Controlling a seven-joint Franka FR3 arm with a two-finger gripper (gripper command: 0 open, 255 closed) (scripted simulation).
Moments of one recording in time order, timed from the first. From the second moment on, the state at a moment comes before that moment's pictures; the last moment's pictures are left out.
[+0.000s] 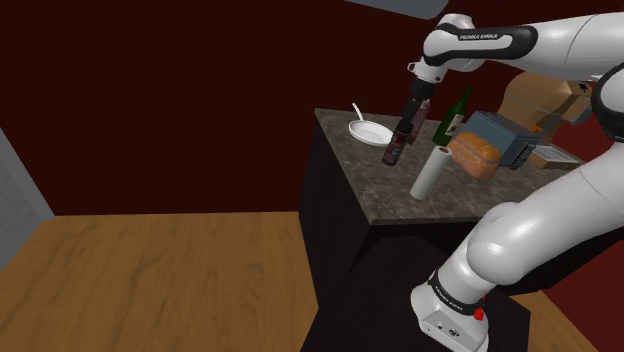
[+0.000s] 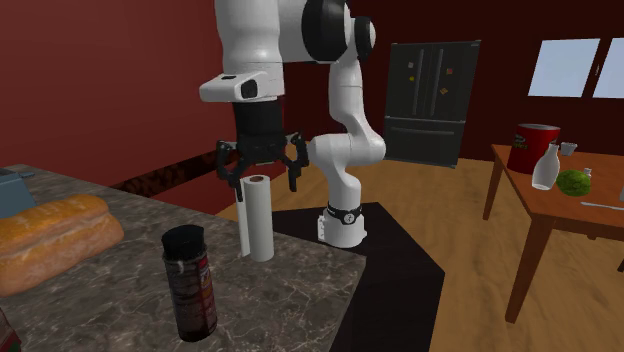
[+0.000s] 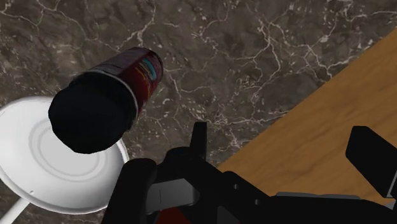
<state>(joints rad) -0.08 -0.29 -0.49 -2.09 -0.09 1.83 -0.68</state>
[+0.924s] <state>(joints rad) -0.16 0.15 -0.65 -1.76 0.14 1.88 -1.04</state>
